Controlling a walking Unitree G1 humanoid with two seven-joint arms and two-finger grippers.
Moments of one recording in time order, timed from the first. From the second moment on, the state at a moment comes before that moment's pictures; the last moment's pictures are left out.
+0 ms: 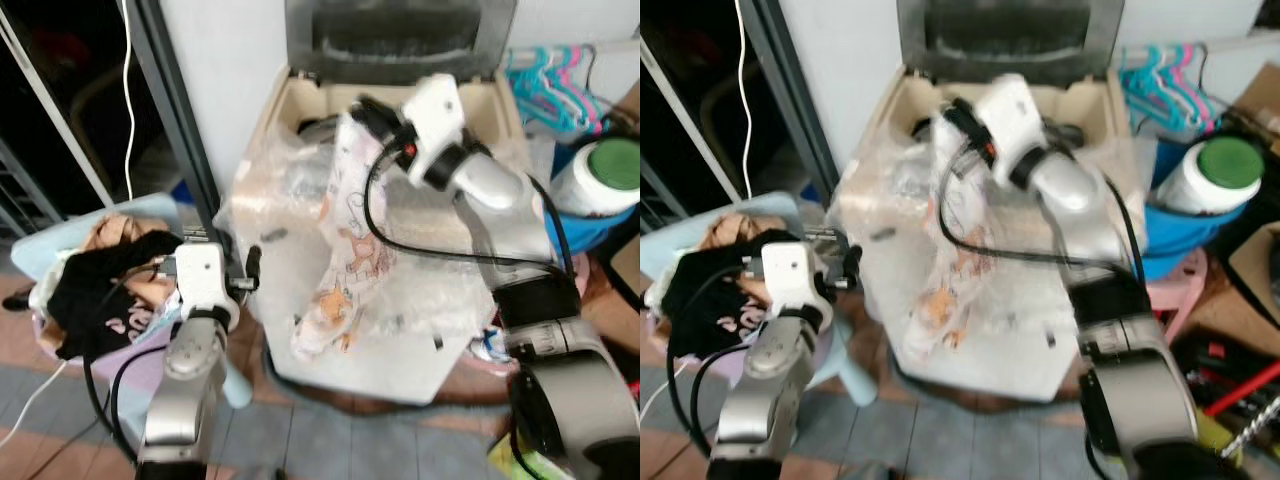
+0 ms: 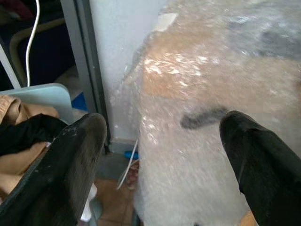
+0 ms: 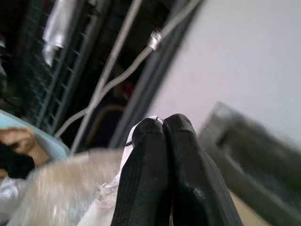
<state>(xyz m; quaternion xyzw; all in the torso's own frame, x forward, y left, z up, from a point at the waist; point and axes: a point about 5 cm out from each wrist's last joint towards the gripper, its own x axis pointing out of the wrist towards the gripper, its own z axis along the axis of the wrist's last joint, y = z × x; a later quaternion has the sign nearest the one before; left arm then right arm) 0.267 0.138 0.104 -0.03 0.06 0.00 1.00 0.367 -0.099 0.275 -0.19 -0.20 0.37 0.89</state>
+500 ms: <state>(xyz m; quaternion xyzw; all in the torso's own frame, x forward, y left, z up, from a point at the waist) 0.268 0.136 0.102 -0.03 0.07 0.01 1.00 0.405 -0.157 0.292 -0.23 -0.22 0.08 0.94</state>
